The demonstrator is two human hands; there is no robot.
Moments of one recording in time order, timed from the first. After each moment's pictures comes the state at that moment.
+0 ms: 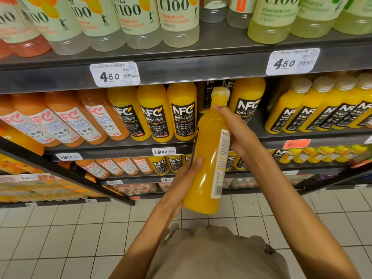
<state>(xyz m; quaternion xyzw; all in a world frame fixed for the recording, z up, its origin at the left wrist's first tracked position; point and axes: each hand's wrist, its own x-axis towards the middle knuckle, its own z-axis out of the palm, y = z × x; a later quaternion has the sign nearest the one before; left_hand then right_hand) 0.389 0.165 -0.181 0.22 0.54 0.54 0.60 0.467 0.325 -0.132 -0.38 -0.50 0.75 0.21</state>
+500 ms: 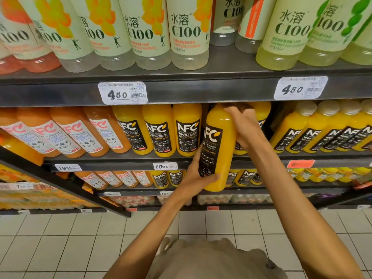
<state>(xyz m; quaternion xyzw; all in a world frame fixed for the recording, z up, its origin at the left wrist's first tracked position) 0.364 0.226 -0.212 0.37 0.61 0.50 0.49 0.442 0.364 -0.108 -0.42 -0.56 0.64 0.33</state>
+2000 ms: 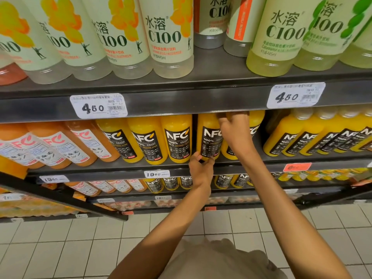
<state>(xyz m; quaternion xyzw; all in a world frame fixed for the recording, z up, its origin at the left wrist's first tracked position) 0.397 0.311 -0.223 0.05 0.70 0.59 0.41 0.437 0.374 -0.111 -0.44 -0.74 0.40 0.31</state>
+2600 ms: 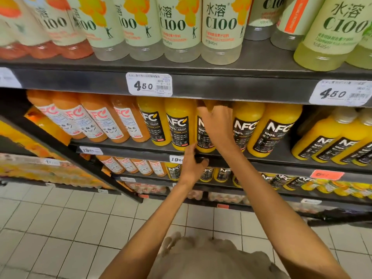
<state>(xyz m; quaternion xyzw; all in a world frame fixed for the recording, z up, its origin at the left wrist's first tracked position) 0.332 0.237 -0.227 0.24 0.75 0.52 0.33 0.359 0.321 -0.121 -0.36 -0.79 0.39 0.31</state>
